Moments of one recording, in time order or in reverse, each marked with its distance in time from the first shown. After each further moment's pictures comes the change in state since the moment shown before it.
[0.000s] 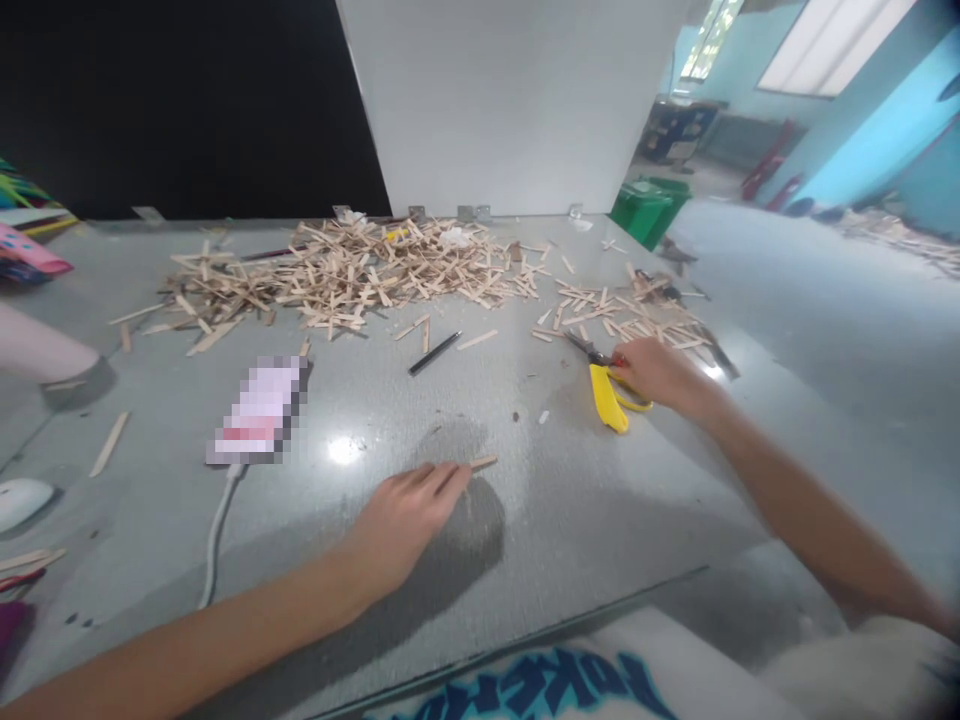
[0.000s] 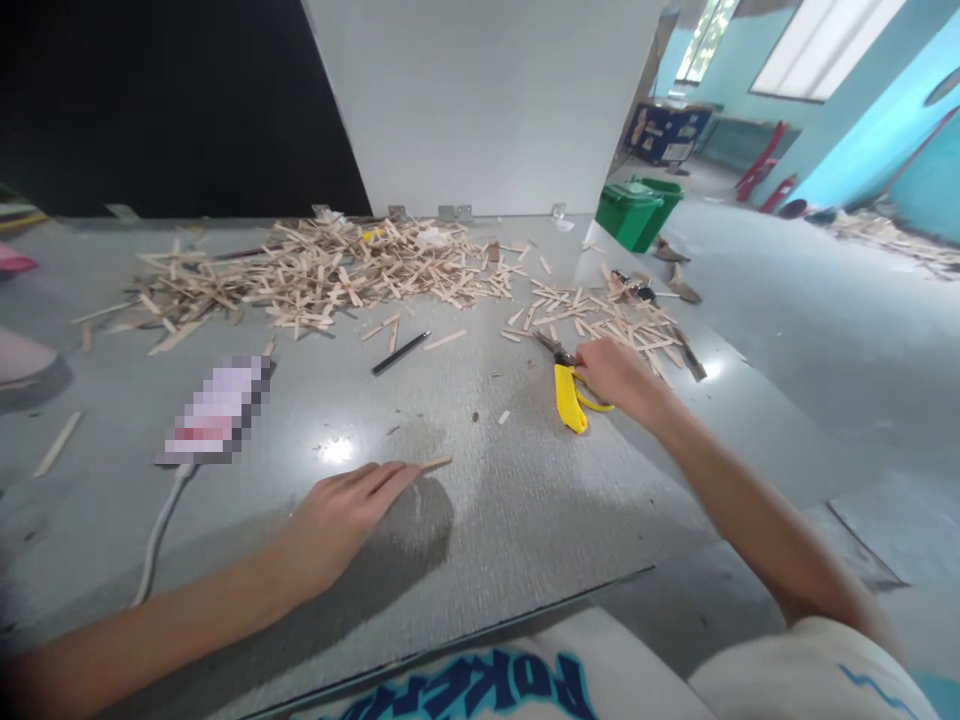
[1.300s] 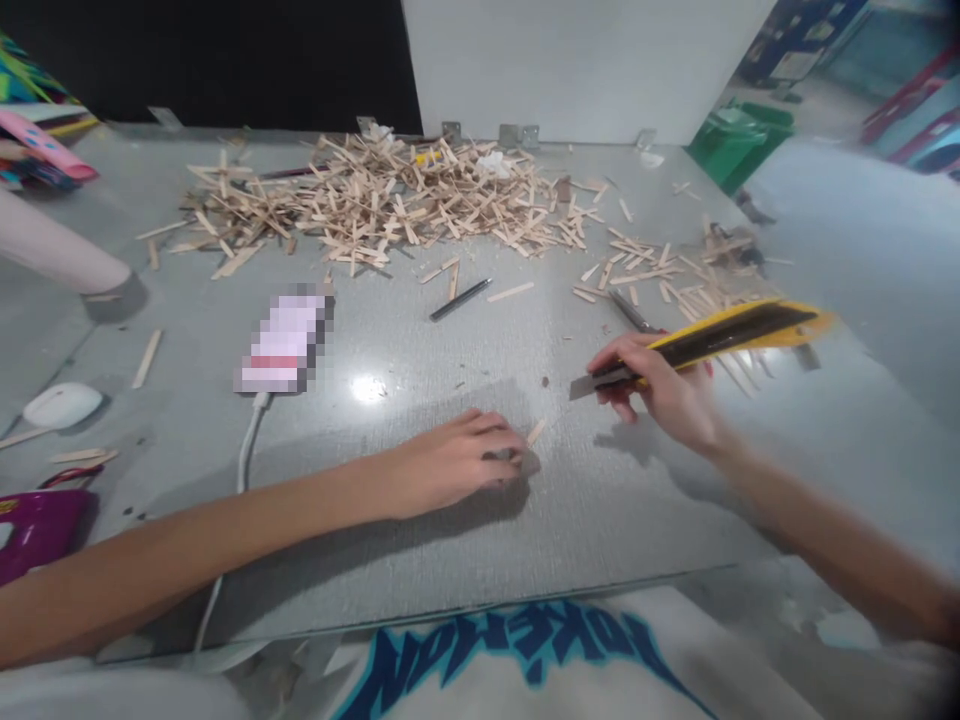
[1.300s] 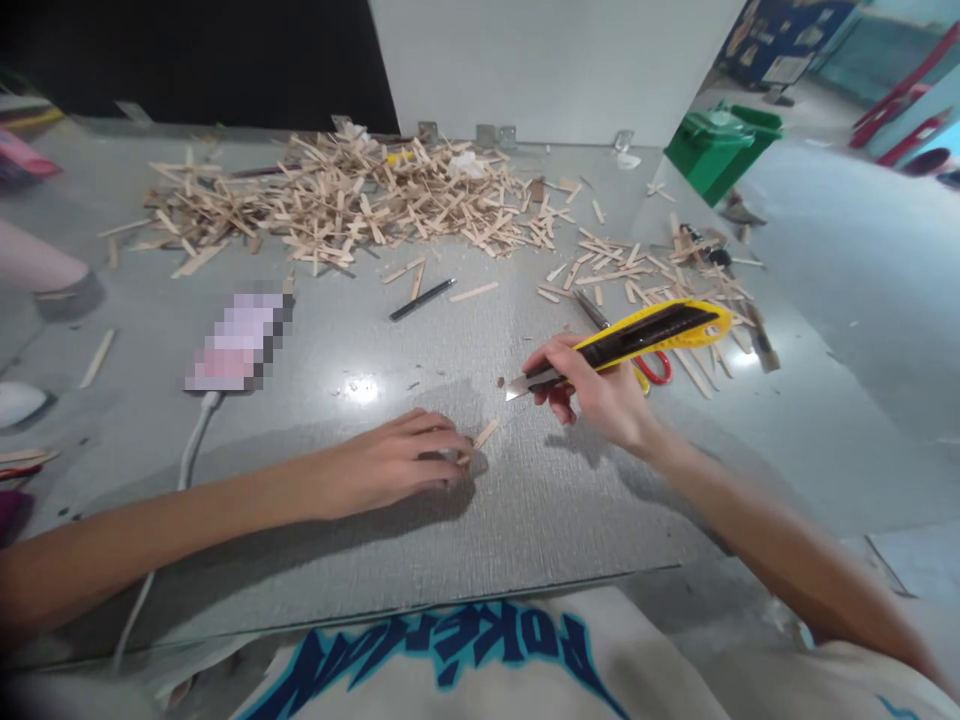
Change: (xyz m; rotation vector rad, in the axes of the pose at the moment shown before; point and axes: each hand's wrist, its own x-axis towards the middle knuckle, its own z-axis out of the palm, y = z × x) left_hand 0.034 -0.013 -0.006 -0.369 -0.050 0.429; right_hand -0.052 -0.112 -0.017 1.444 -0.057 -0.083
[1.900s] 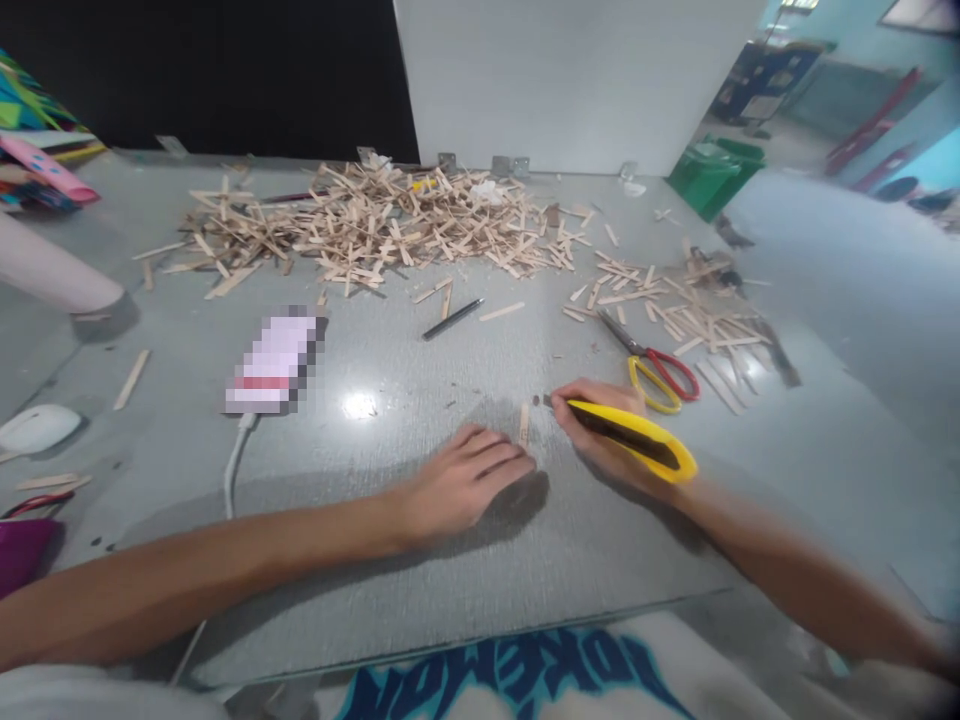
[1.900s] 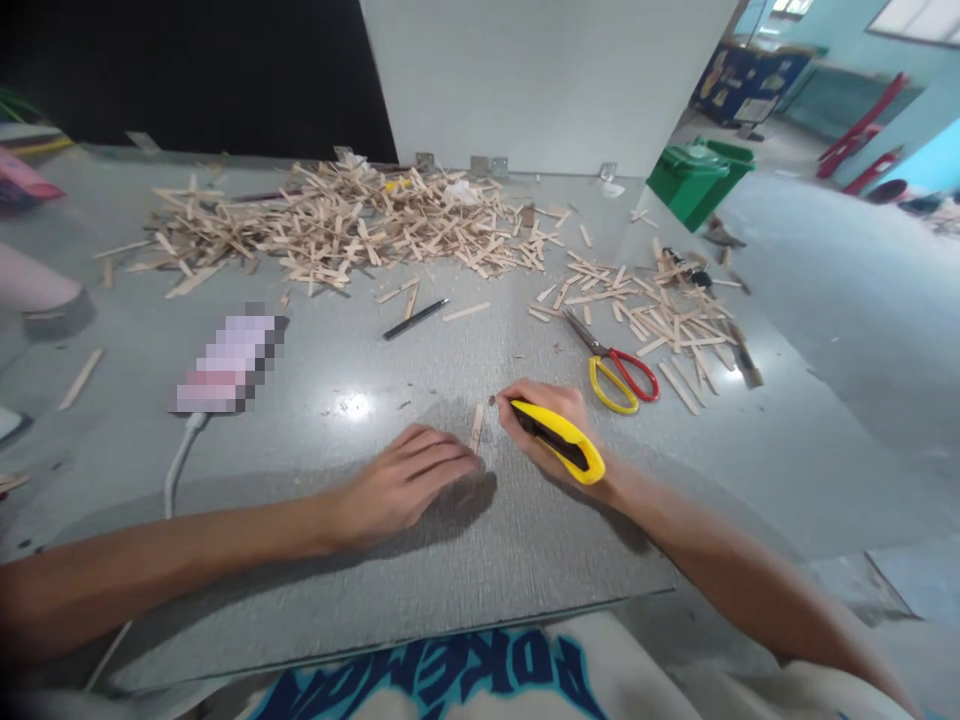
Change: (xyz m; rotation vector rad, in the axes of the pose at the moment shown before) left_hand 0.010 0.008 0.038 0.101 0.302 -0.124; right_hand -0.009 0.035 0.027 -0.676 0.116 -0.377
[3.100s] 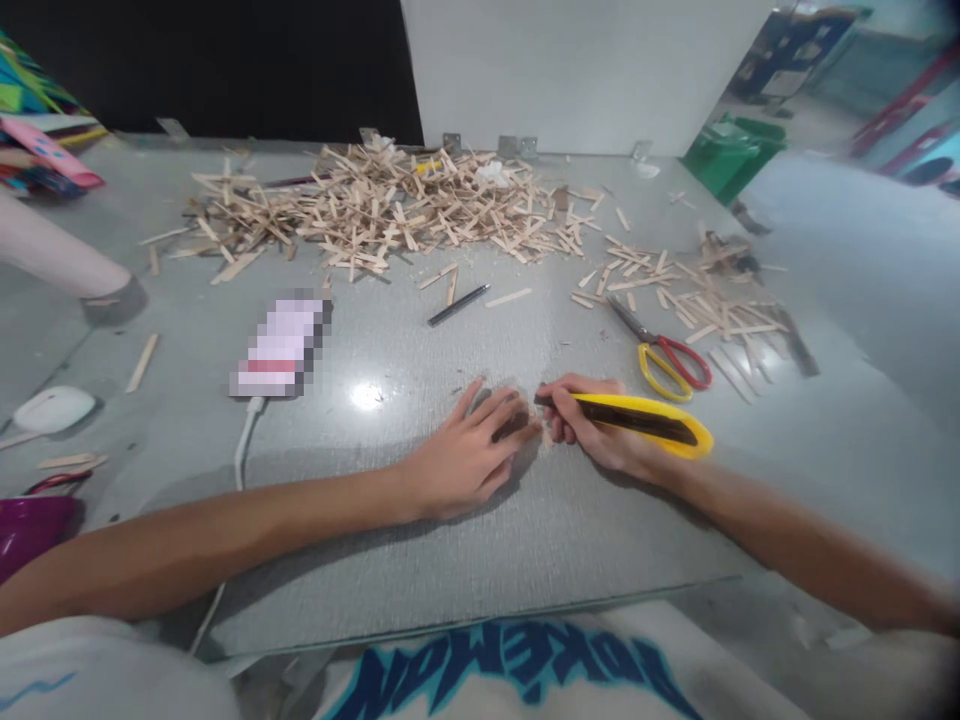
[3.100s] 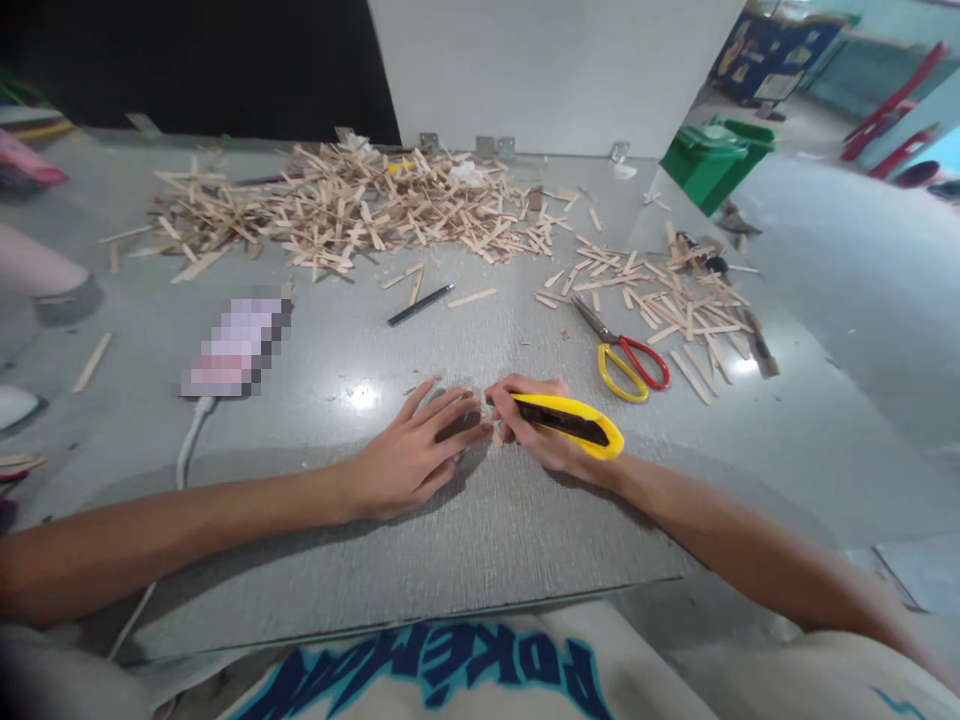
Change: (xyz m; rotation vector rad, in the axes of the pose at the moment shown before) left_hand 0.002 -0.009 0.004 0.112 -0.194 -0.101; right_hand -0.004 0.003 0.010 0.417 -0.255 0.207
